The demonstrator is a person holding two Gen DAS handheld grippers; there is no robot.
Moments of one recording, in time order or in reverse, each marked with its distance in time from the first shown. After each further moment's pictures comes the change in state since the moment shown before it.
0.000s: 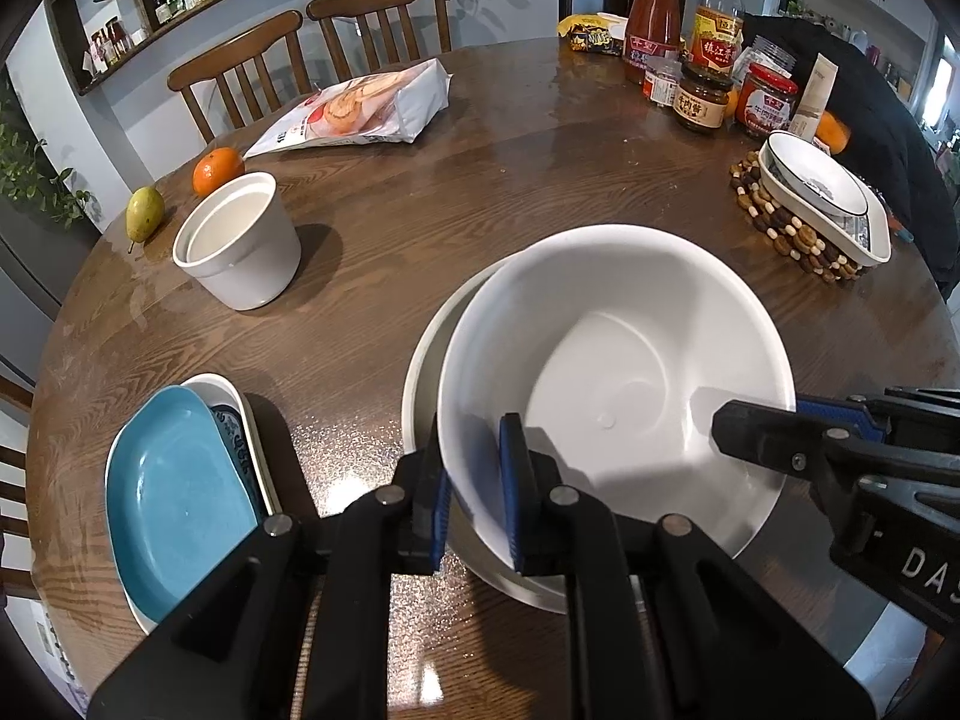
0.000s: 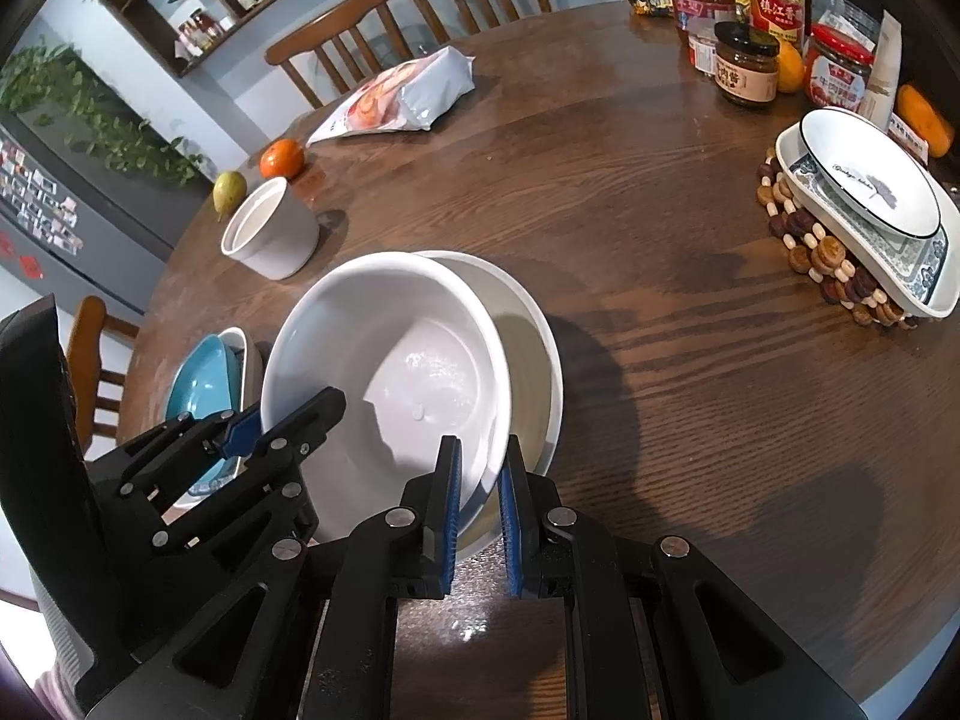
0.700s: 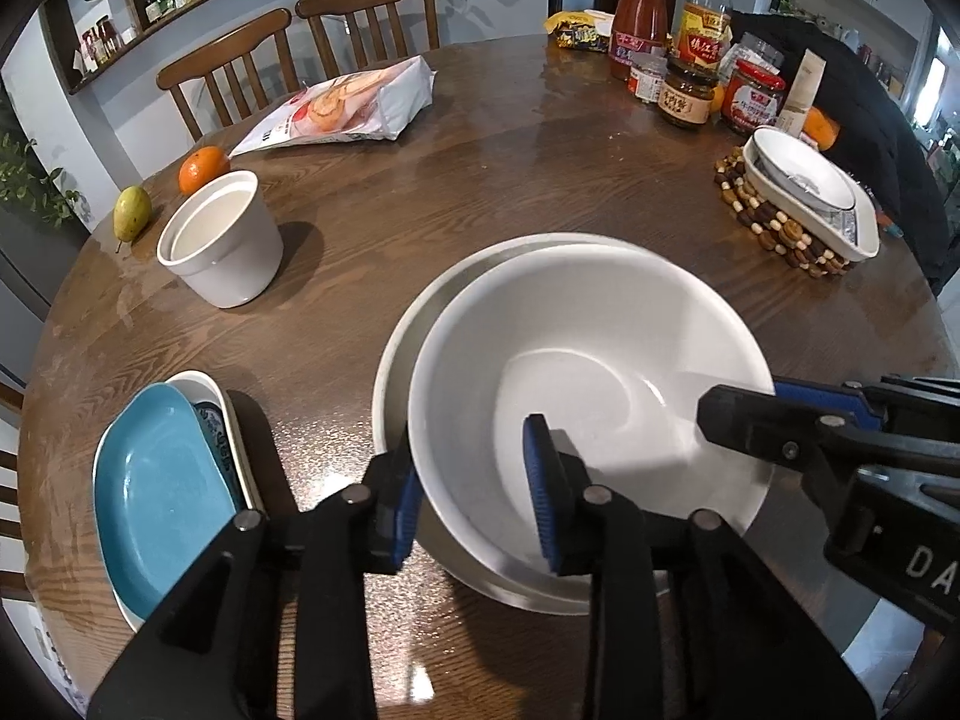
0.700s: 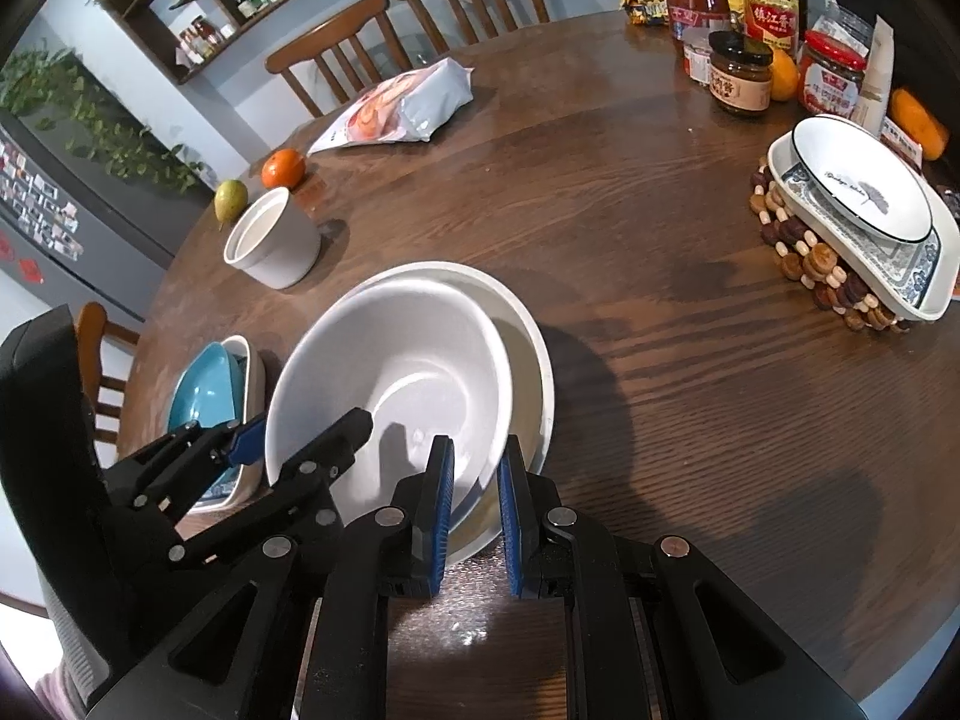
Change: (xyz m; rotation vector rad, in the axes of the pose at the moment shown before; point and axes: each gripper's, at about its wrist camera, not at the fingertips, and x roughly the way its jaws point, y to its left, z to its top) left arm -0.001 -0.006 -0.001 0.003 0.002 -0.036; right arm -0.007 -0.002 0.000 0.004 -0.025 -0.007
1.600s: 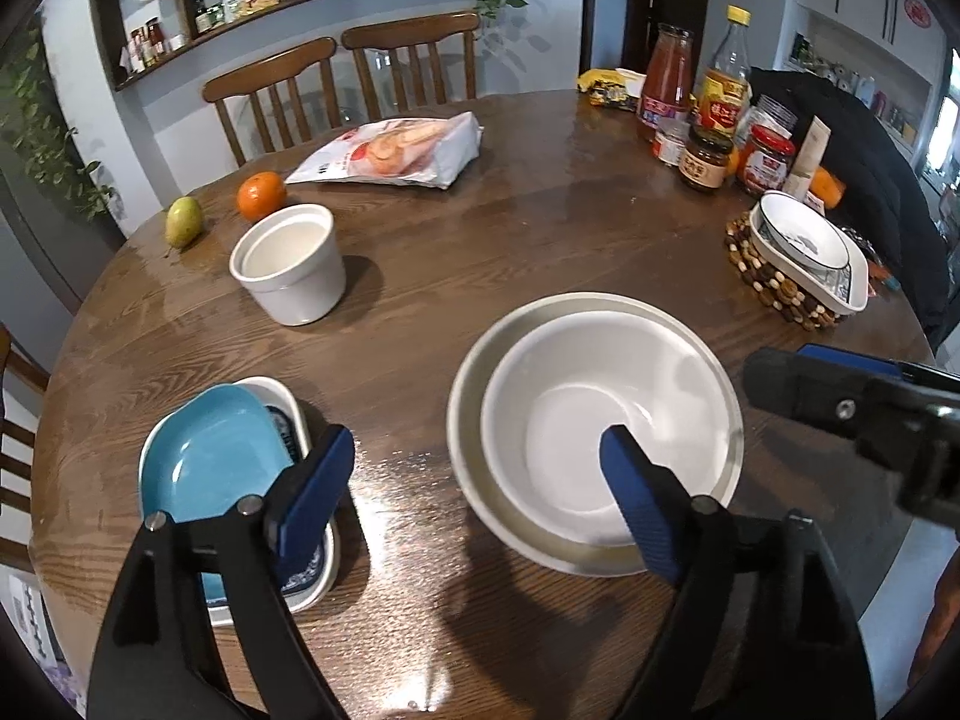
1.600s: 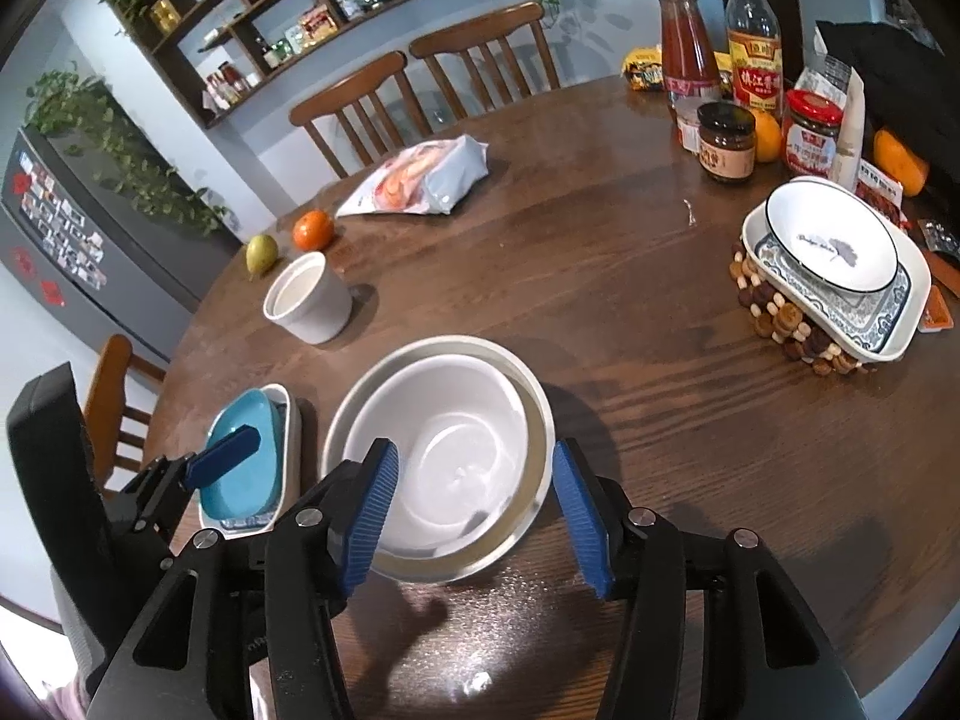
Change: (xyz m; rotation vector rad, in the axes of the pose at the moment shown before) left arm -0.041 0.021 -0.005 -0.073 -0.102 0.042; right arm -0.042 0.006 0.002 -0.014 -0.146 0.036
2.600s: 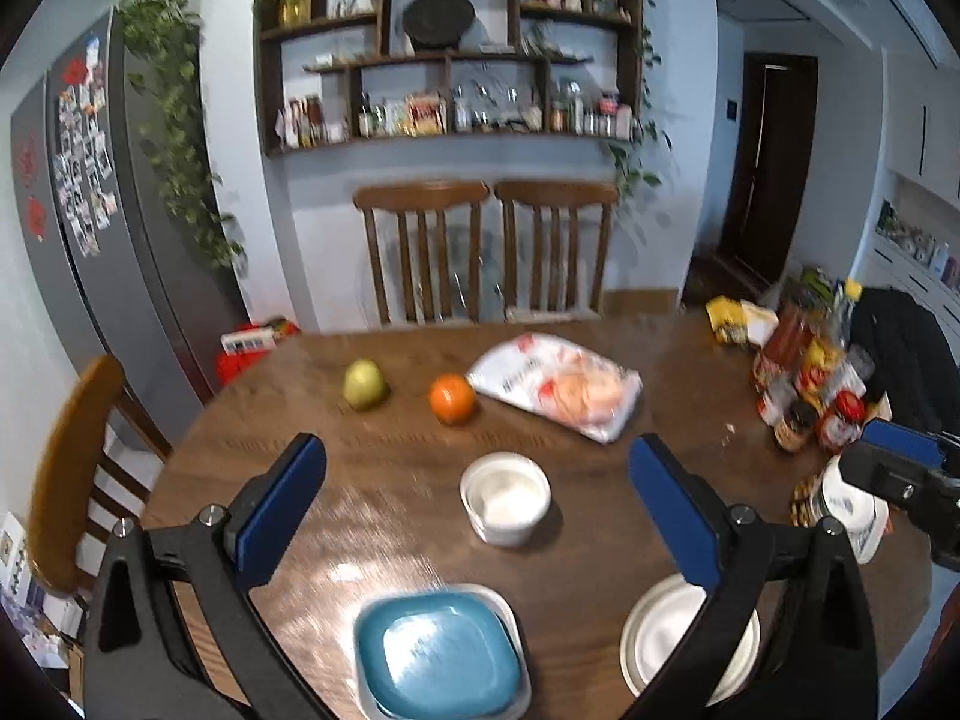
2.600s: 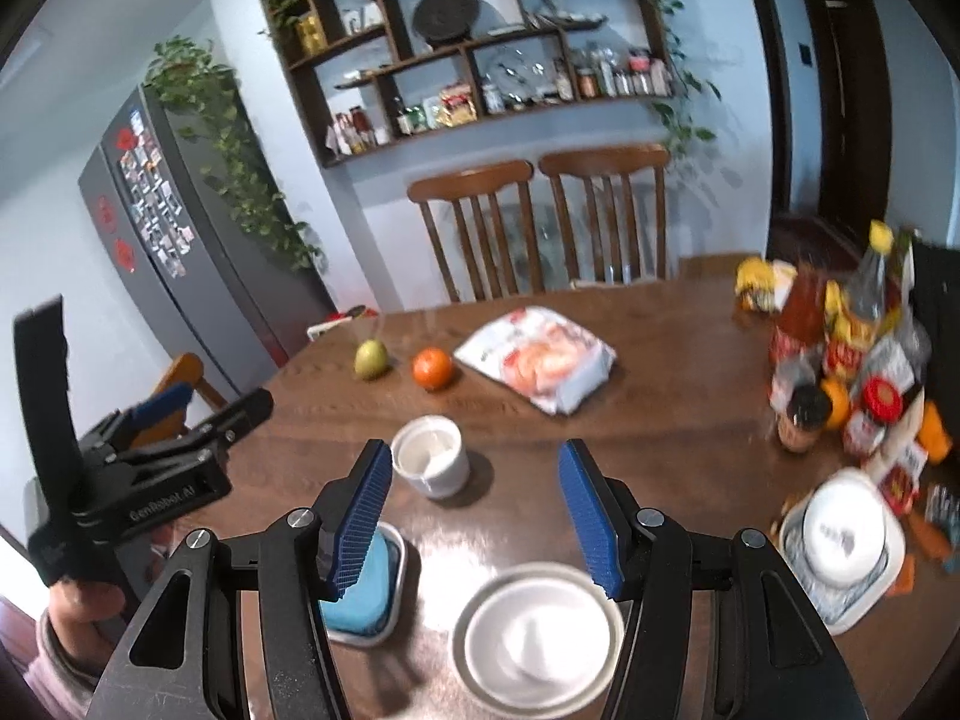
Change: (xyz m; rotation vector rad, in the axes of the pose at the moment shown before) left arm -0.131 0.122 0.108 -0.220 -0.333 0.196; right arm -0.069 0.109 0.108 -0.297 -0.204 0.089
